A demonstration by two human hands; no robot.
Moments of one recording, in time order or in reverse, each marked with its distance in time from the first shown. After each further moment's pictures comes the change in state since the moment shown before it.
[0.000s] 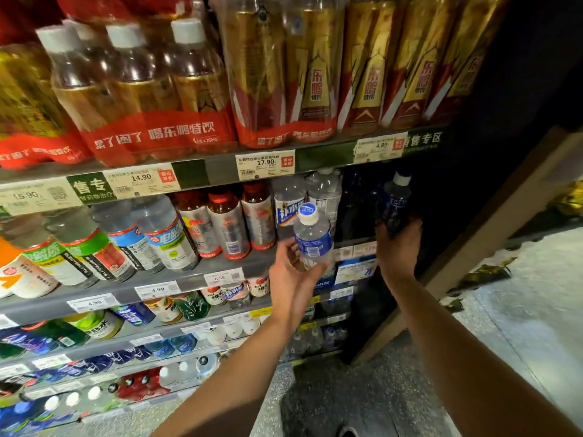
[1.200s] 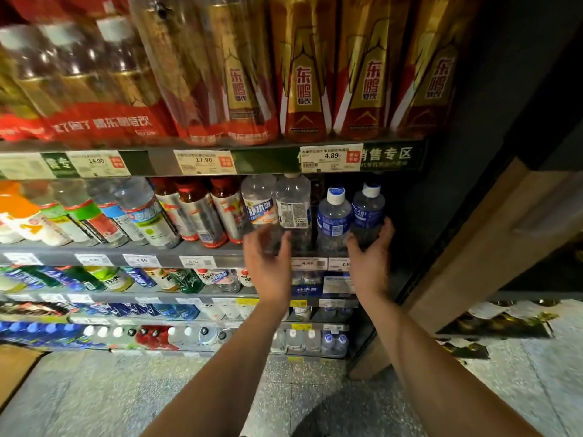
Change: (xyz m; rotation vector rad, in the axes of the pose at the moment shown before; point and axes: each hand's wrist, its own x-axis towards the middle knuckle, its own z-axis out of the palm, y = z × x) left_hand 0.024 -0.001 0.093 0.198 0.640 0.138; right_hand 0.040 0.029 -0.002 0.314 -0.369 0.024
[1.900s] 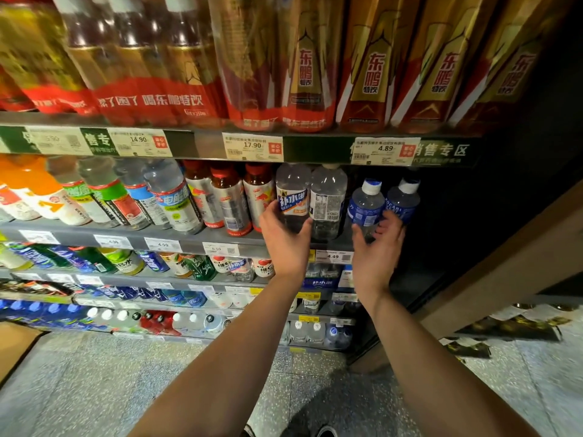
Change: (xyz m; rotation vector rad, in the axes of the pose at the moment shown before) left_hand 0.048 -0.026 -0.003 0.014 -0.105 -0.035; right_hand -0.026 -0.022 0.044 -0.087 0.167 -0.243
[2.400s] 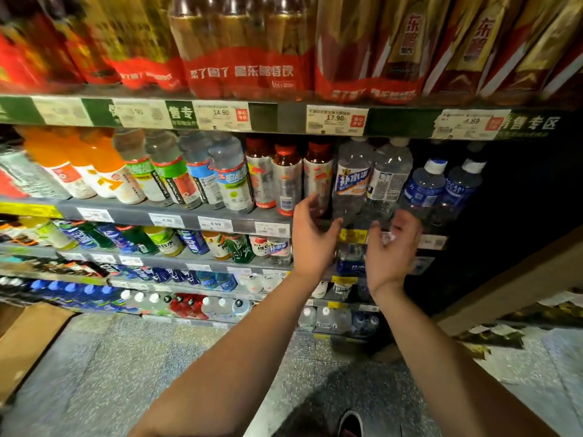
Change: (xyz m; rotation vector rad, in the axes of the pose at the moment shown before) left_hand -0.005 -0.014 -0.084 -0.066 -0.219 0.037; right_hand -0.079 -0.033 0.039 0.061 0.003 0.019
